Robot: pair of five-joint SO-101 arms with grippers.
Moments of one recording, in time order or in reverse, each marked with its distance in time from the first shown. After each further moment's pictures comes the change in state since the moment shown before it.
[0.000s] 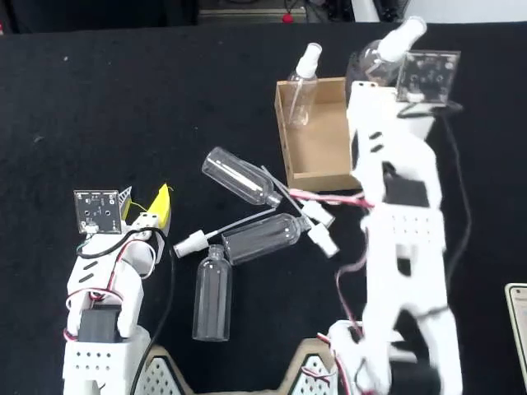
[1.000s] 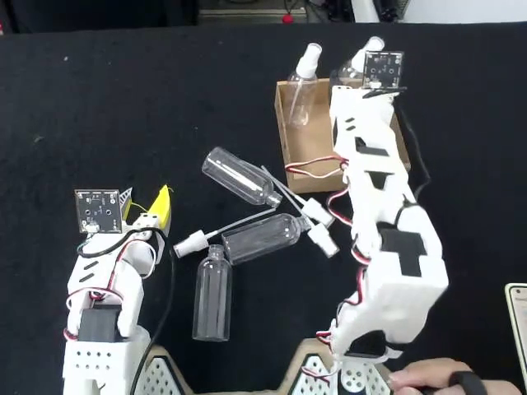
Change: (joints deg) left arm 0.0 0.6 0.0 0.0 0.0; right arm 0.3 46.9 -16.3 -22.3 0.0
